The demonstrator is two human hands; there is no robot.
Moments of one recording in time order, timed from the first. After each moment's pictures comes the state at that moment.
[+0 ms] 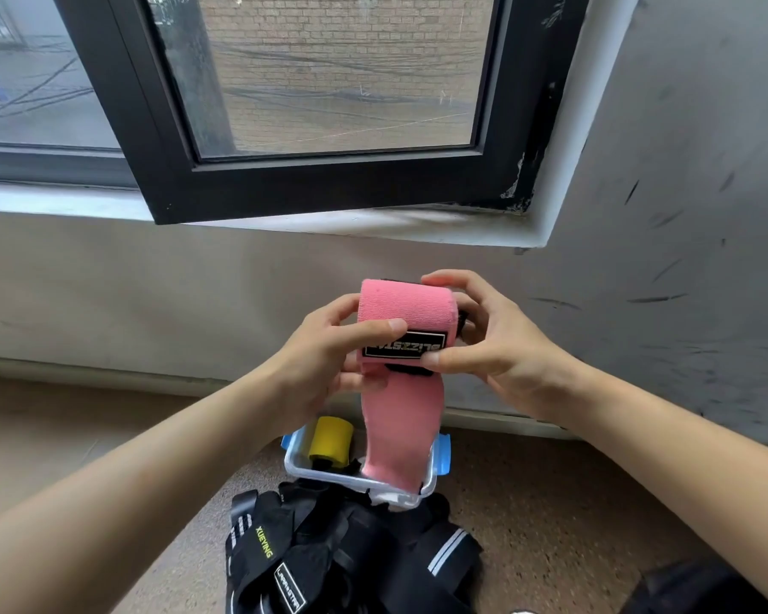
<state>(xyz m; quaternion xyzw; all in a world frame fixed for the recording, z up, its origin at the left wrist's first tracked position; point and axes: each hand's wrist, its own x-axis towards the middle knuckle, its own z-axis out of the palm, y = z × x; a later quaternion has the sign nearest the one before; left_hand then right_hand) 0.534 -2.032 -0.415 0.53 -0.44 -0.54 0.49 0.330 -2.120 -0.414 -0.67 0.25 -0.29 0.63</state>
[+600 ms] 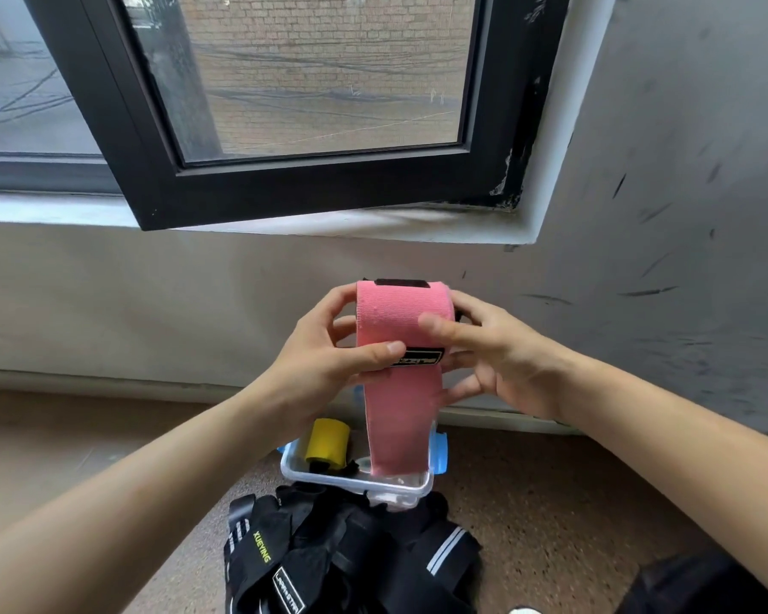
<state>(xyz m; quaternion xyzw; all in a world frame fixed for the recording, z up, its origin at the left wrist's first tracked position) 0.527 -2.034 -0.425 0.50 -0.45 -0.49 0.55 0.322 -2.118 -0.404 -0.63 0.30 -0.20 0.69</state>
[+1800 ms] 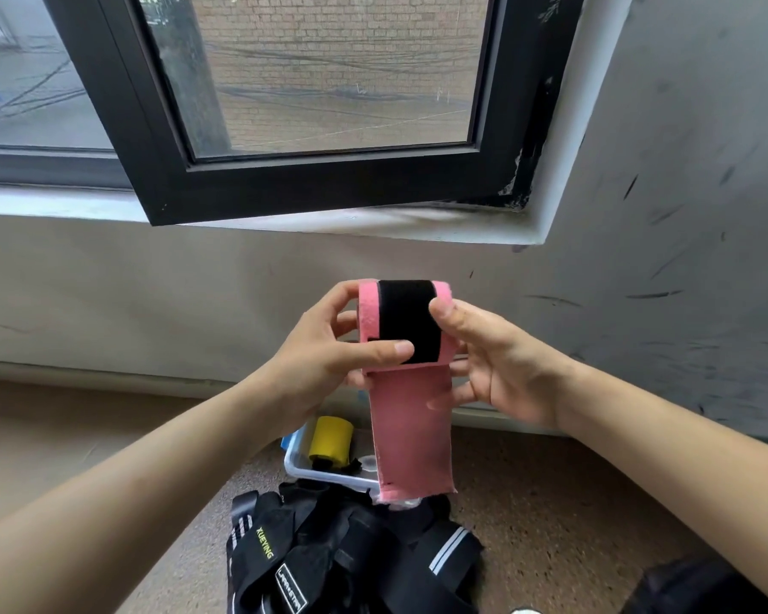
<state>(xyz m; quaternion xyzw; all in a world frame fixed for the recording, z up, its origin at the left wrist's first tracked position) 0.534 -2.029 -0.418 0.52 -0.48 -0.49 0.52 0.329 -2.114 -0.411 -0.60 0.30 -0.18 0.72</state>
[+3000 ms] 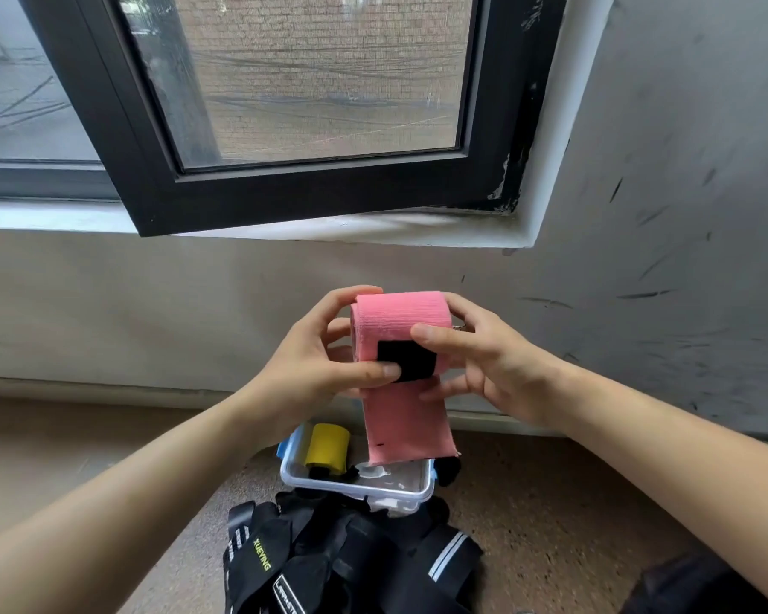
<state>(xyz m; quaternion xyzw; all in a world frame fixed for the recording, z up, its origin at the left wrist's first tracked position) 0.539 -2.032 -0.426 0.52 -0.51 -0.46 0.51 0.330 -2.123 -0.419 -0.62 0.30 -0.23 0.69</state>
